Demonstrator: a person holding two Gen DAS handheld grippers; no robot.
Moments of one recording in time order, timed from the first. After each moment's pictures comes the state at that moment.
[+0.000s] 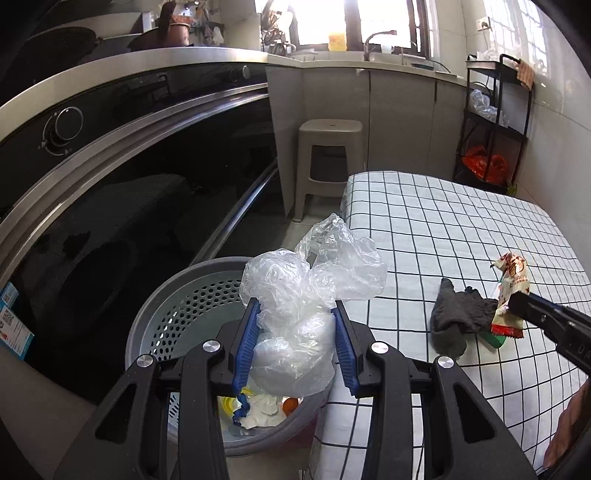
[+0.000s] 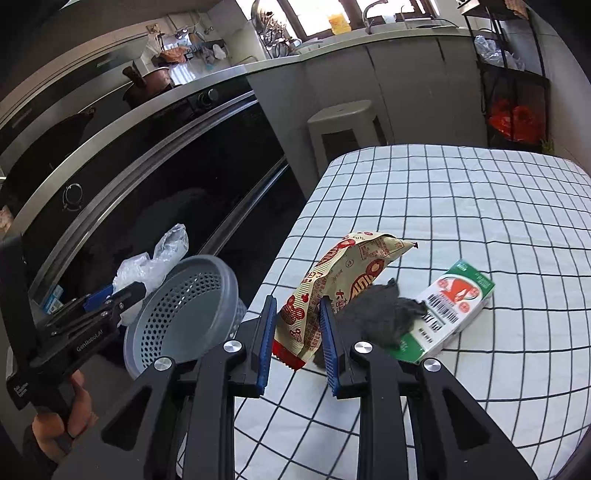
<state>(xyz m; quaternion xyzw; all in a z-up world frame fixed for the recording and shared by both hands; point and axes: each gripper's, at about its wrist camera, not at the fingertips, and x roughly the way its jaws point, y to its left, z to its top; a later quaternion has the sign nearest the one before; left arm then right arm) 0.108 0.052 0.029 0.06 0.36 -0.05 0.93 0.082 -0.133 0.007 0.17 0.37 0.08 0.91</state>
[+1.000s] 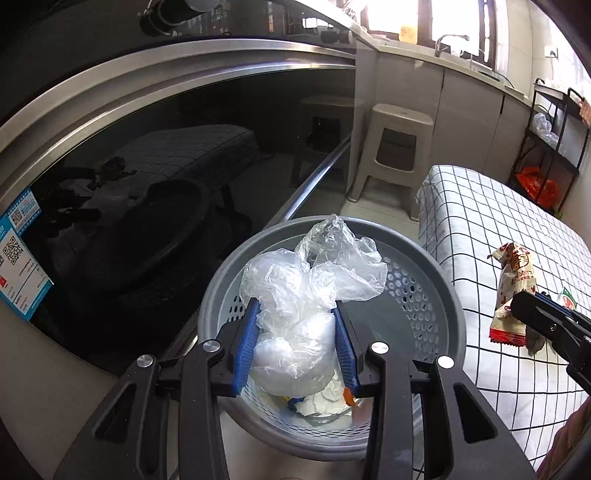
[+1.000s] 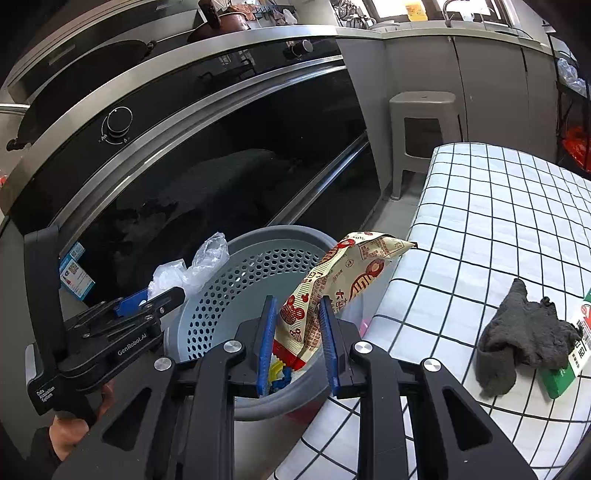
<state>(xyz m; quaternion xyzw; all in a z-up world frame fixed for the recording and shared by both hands) 0.128 0.172 -0.010 0.00 0.39 0.03 0.92 0.140 0.003 -0.003 0.12 0.38 0.18 0.90</state>
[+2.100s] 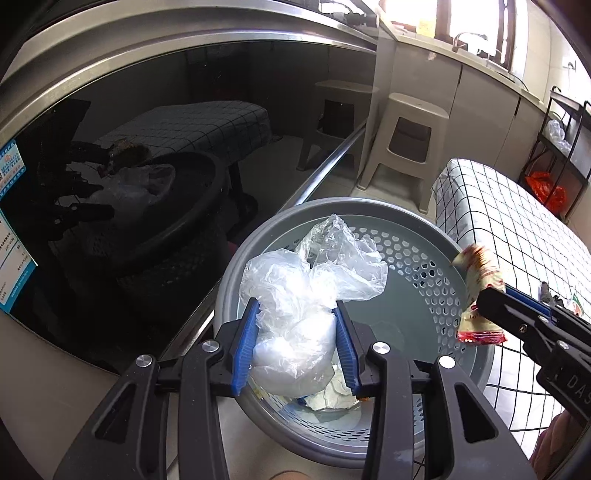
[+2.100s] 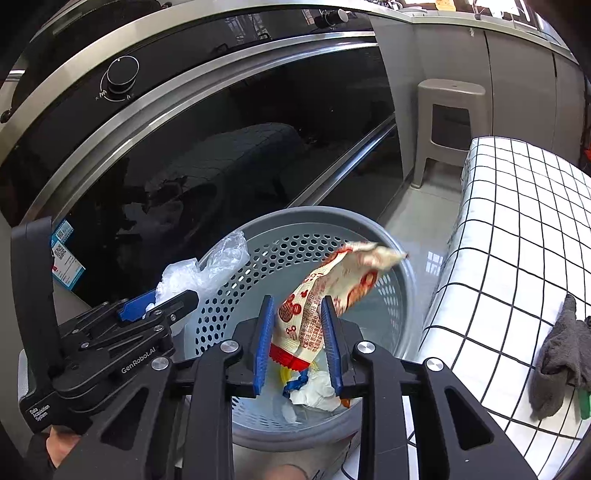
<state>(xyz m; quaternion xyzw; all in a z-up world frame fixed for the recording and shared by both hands) 0.140 0.205 -0.030 -0.02 0.42 0.04 0.91 0.174 0.061 -0.019 0.09 0.42 0.20 0.88</state>
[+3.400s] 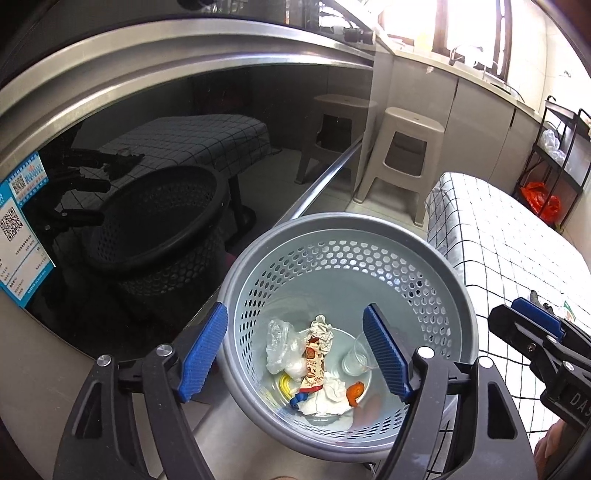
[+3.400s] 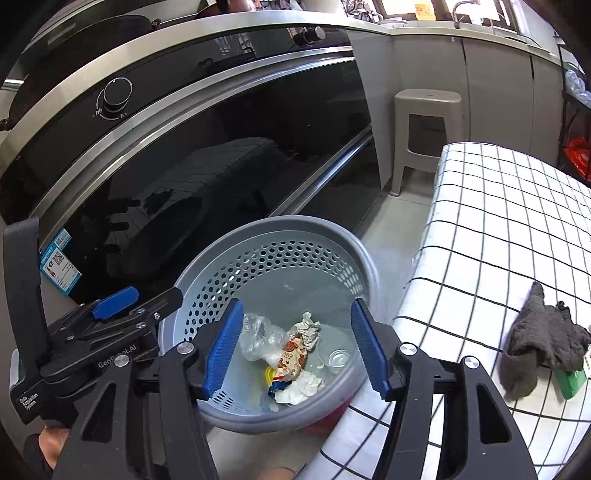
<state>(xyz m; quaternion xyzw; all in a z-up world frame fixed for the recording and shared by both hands) 0.130 0.196 -0.019 -0.03 0.39 0.03 0.92 0.154 0.037 -0.013 0.09 0.40 0.16 0.90</state>
